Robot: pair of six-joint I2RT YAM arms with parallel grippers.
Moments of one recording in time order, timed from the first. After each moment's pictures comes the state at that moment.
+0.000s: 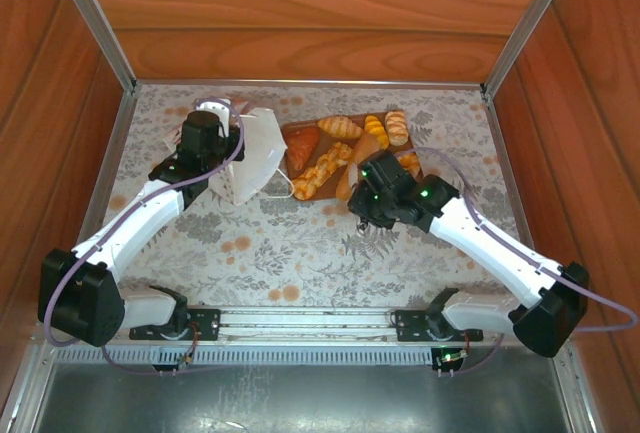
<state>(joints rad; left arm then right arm) -0.39 1.28 0.95 -0.14 -0.11 -0.22 0.79 1.21 1.08 -0.90 0.03 1.12</state>
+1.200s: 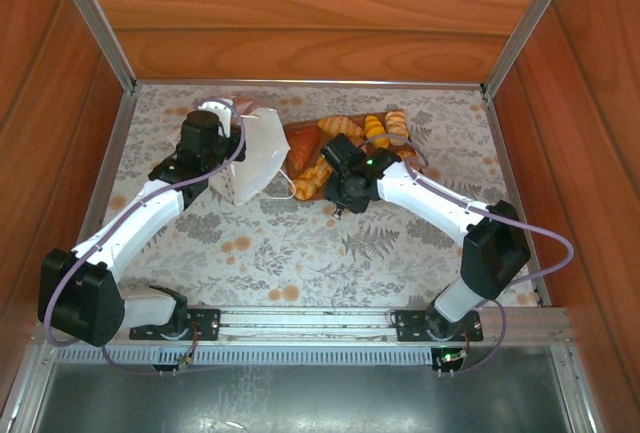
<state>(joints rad) -0.39 1.28 0.95 -0.13 -0.07 -0.20 0.79 1.61 1.28 -0.89 0.07 1.10</state>
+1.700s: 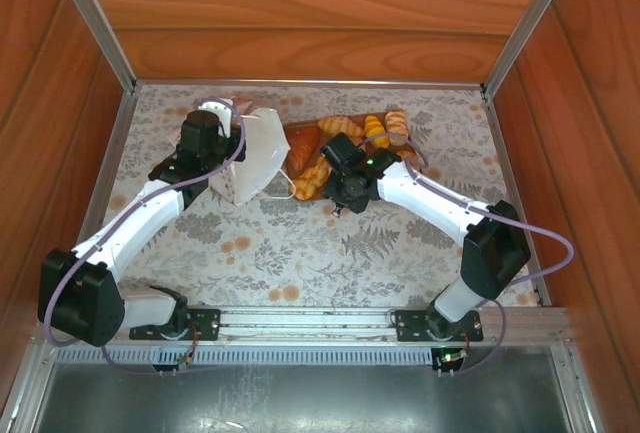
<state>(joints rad) -0.39 1.28 0.95 -0.13 -0.07 -0.20 0.79 1.61 1.28 -0.87 0.07 1.09</state>
